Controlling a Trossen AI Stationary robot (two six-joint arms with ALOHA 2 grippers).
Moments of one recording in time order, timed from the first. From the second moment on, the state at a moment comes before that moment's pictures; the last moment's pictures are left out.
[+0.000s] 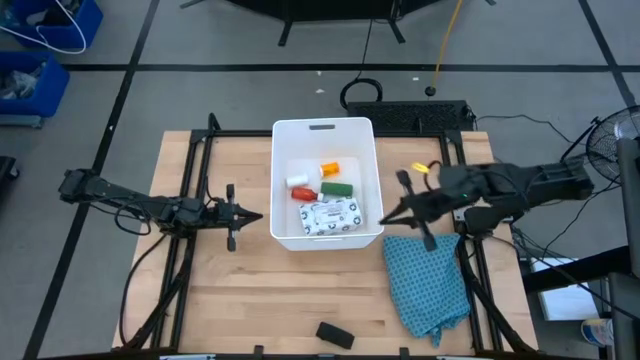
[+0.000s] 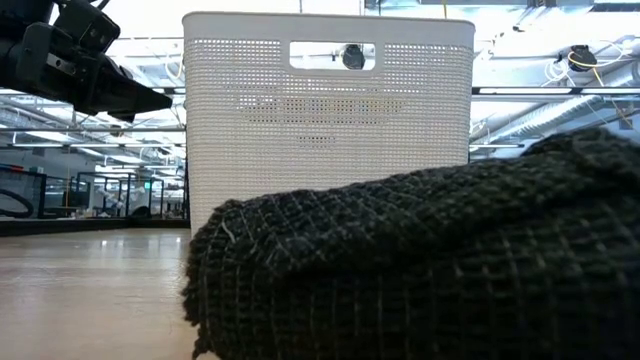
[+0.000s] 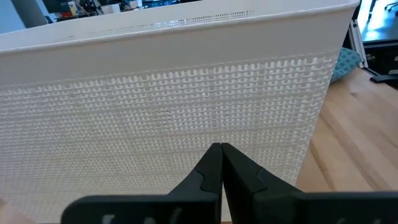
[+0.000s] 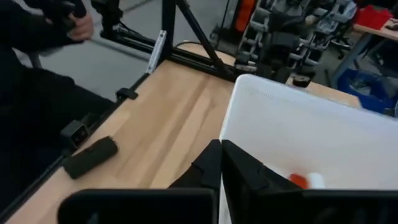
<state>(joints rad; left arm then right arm) -0.23 0.52 0.11 0.23 -0.32 0.04 0.21 0.98 1.11 -0.51 -0.07 -0.18</state>
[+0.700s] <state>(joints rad) -0.23 0.52 0.11 0.23 -0.32 0.08 0.22 0.40 0.32 0.10 0.00 -0.03</state>
